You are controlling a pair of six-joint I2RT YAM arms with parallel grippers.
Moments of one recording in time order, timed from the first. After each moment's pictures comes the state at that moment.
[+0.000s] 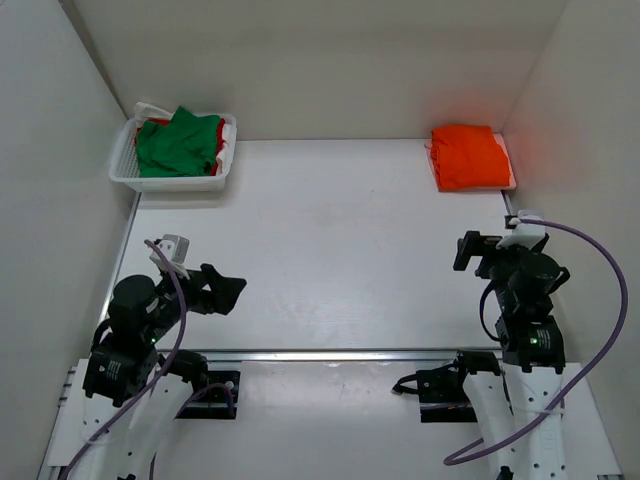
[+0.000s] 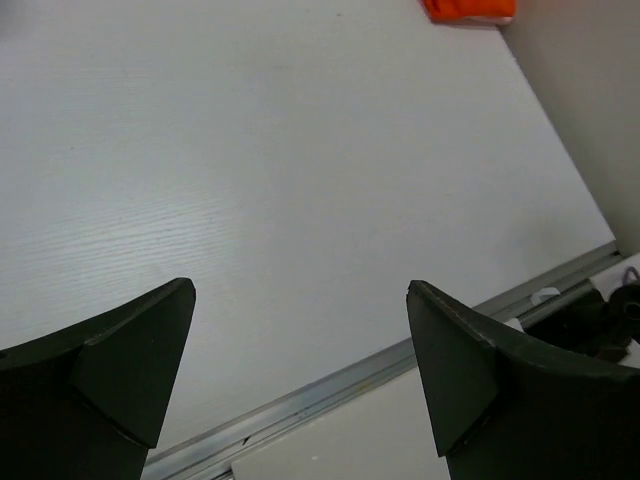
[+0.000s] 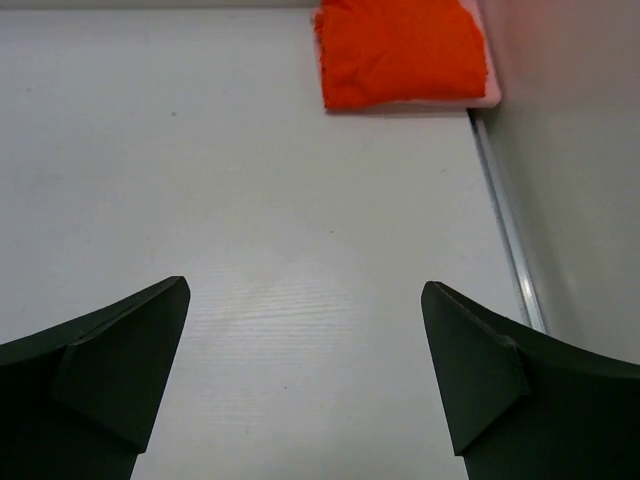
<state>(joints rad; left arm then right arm) -0.28 0.33 0.81 -0.77 0.23 -0.35 -0.05 0.44 0.73 -0.50 -0.01 -0.02</state>
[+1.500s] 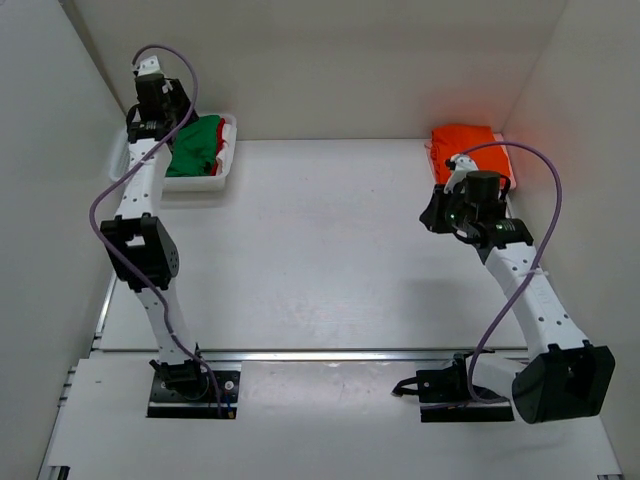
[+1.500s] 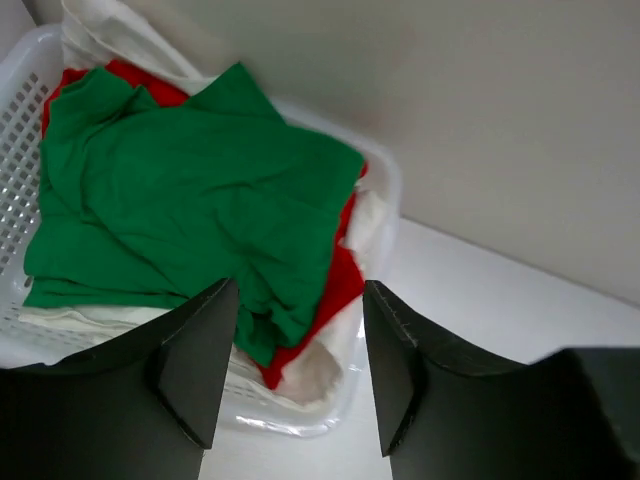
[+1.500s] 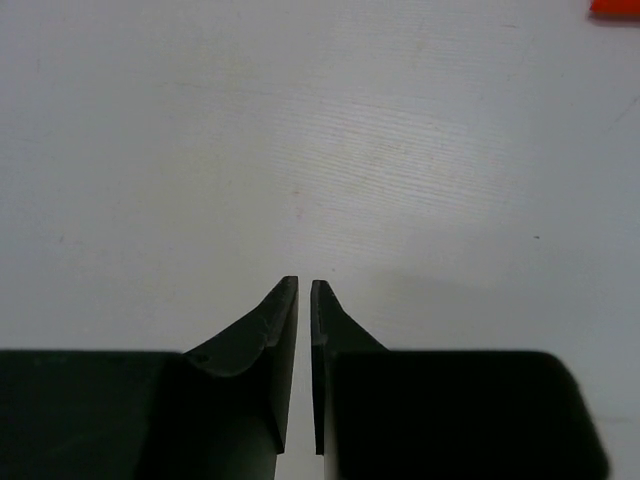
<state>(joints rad) 0.08 2.01 2.05 -0.39 -0.08 -0.29 0.12 1.14 1.03 -0.50 -0.24 0.13</state>
